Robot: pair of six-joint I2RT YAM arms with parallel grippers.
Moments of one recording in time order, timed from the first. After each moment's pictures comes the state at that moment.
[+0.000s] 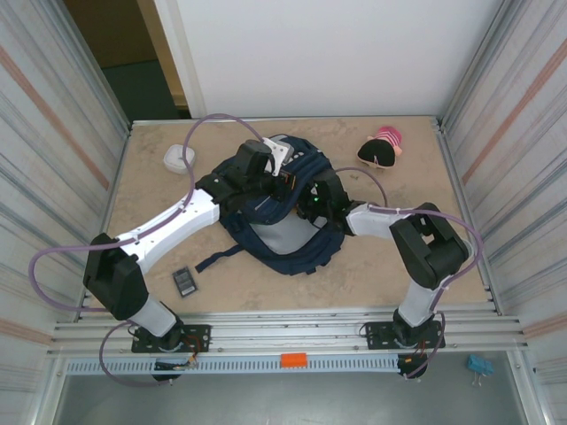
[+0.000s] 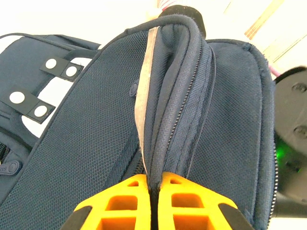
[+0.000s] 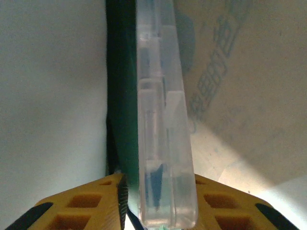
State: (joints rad) left arm -0.70 1.55 1.33 -0.38 0.09 -0.24; right arm 0.60 1.76 0.91 0.30 -0.29 1.28
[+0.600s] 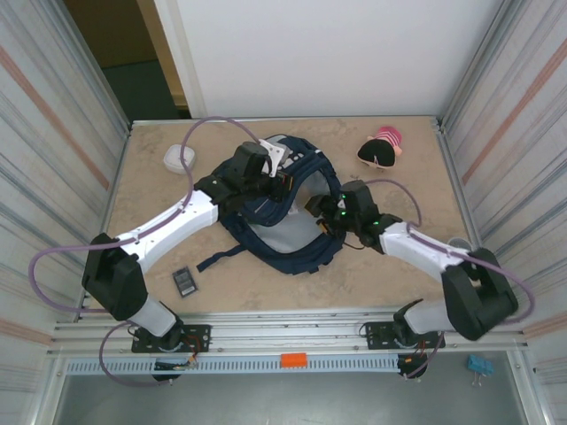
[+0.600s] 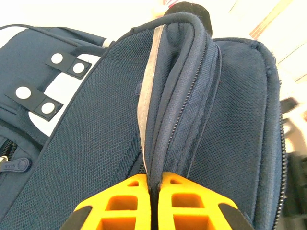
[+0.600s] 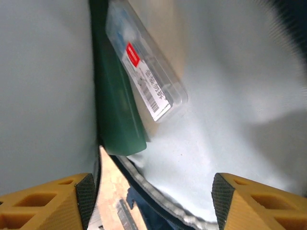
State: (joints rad) left arm -0.68 1.54 1.28 -0.34 0.09 -0.25; right arm 0.51 1.31 0.71 -0.07 -0.27 1.22
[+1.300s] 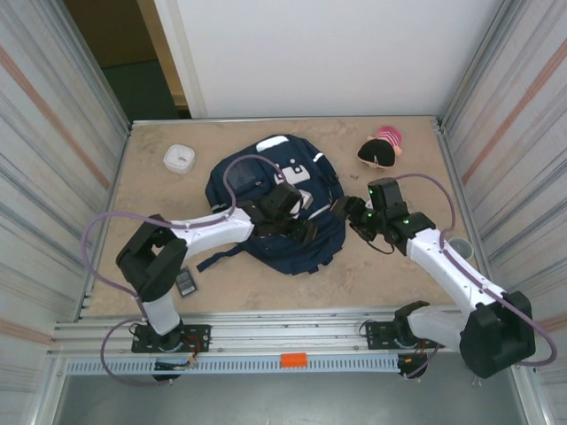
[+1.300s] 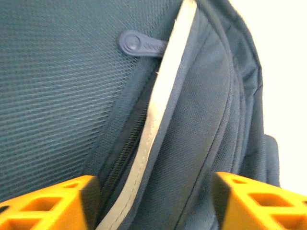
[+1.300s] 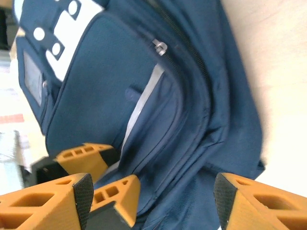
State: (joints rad) left arm -0.83 1.73 1.15 -0.31 0.08 -0.33; right arm 0.40 1.13 0.79 -0.47 -0.22 0.97
